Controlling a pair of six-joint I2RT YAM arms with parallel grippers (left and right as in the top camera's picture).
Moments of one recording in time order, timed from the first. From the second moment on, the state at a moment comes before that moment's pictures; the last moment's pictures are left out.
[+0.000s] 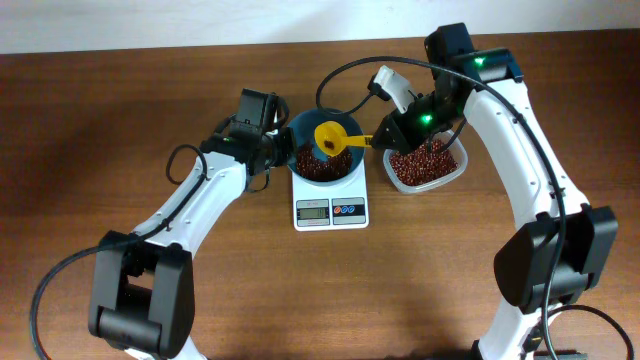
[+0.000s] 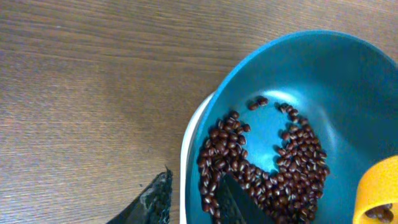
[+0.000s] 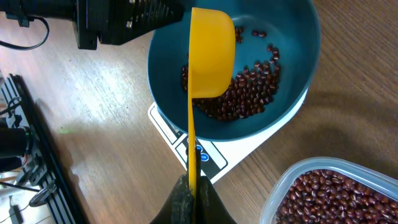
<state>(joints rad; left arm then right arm) -0.33 1.82 1.30 -0.45 0.07 -0.41 0.17 1.95 1.87 -1.28 -0.63 -0.51</state>
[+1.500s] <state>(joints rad) -0.19 1.82 1.54 -0.52 0.09 -0.26 0.17 1.95 1.89 -1.30 -0.63 -0.51</state>
